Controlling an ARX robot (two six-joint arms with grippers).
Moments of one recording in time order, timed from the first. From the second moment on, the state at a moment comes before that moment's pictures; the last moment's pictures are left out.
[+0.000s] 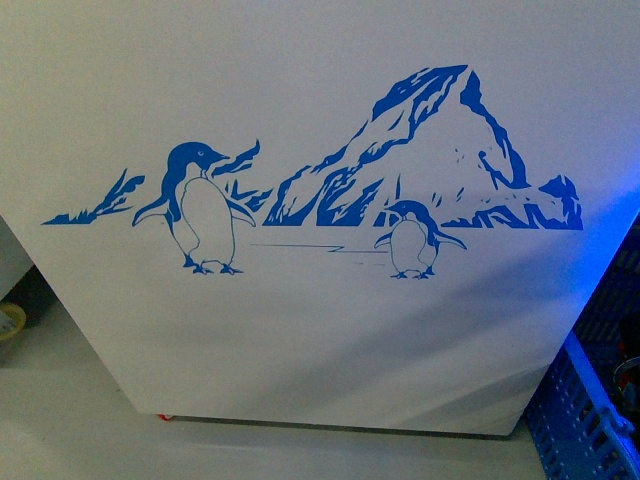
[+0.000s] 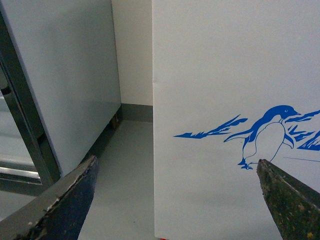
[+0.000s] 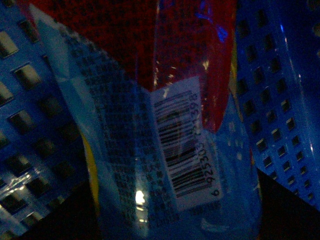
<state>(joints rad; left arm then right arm) 0.00 0.00 0.01 0.00 0.00 0.00 -0.28 3.03 1.71 0.04 0.39 0.23</state>
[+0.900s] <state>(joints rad) 0.00 0.00 0.01 0.00 0.00 0.00 -0.23 1.89 0.72 0.37 0.25 -0.02</state>
